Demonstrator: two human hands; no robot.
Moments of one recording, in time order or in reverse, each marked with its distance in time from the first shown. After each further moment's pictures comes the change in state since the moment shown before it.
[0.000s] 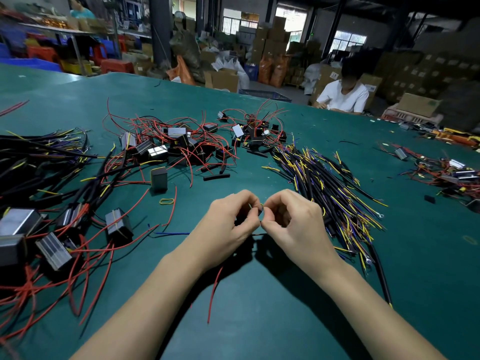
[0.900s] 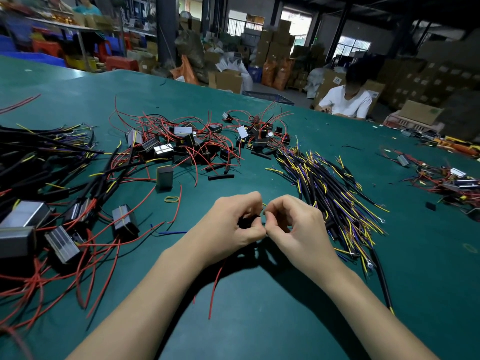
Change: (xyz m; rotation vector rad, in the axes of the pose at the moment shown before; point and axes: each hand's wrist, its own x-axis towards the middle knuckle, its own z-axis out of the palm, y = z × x) left_hand -0.001 0.001 -0.009 0.030 -0.058 0.046; right_hand -0.004 -0.005 -0.001 0.097 -0.045 0.029
